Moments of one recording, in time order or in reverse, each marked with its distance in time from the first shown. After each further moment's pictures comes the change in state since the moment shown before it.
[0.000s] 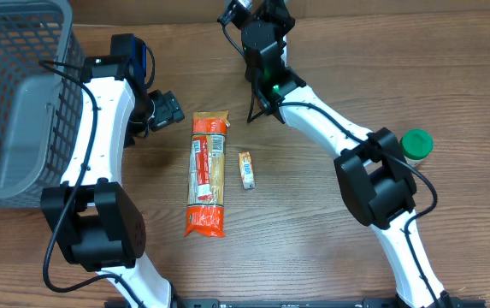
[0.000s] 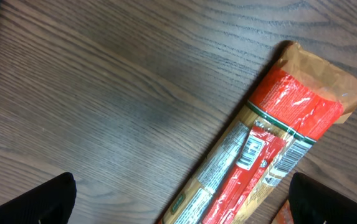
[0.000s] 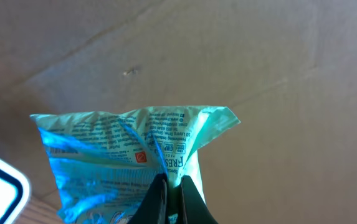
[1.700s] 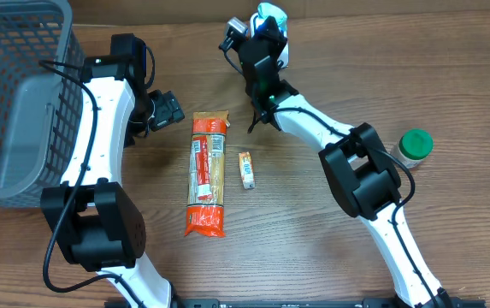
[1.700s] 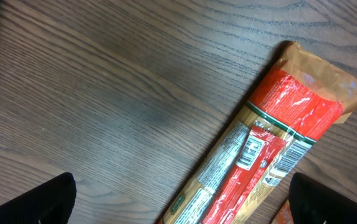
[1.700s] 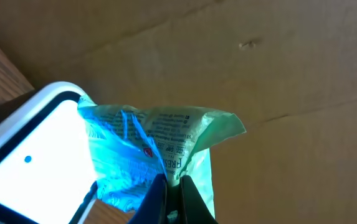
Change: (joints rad) left arm 0.000 0.000 0.000 0.000 0.000 0.000; right arm 0.001 0.130 0.006 -0.061 -0.045 -0.008
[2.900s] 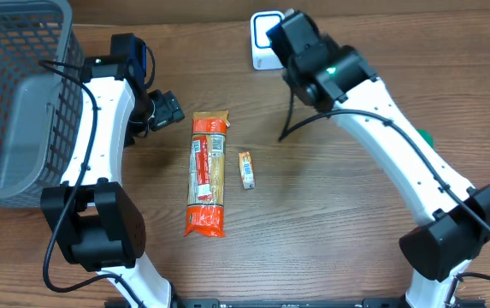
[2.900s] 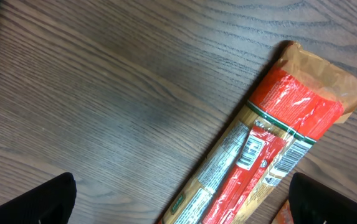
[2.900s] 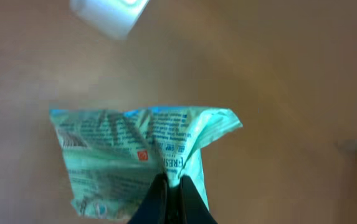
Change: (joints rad) left arm 0.000 0.000 -0.001 0.000 0.000 0.000; right arm -0.032 -0.594 0.013 -1.574 -0.300 0.937
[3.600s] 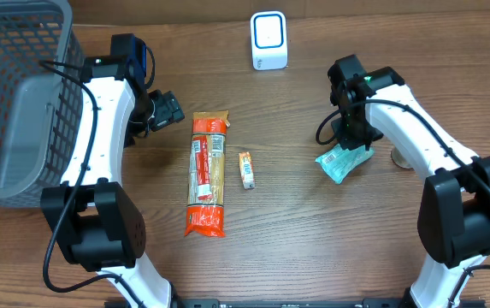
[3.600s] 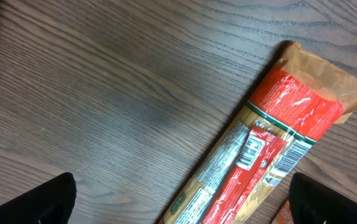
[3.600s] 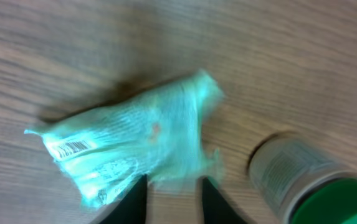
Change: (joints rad) left arm 0.000 0.000 0.000 0.000 0.000 0.000; right arm -0.233 0.005 -0.457 0.058 -0.265 0.146
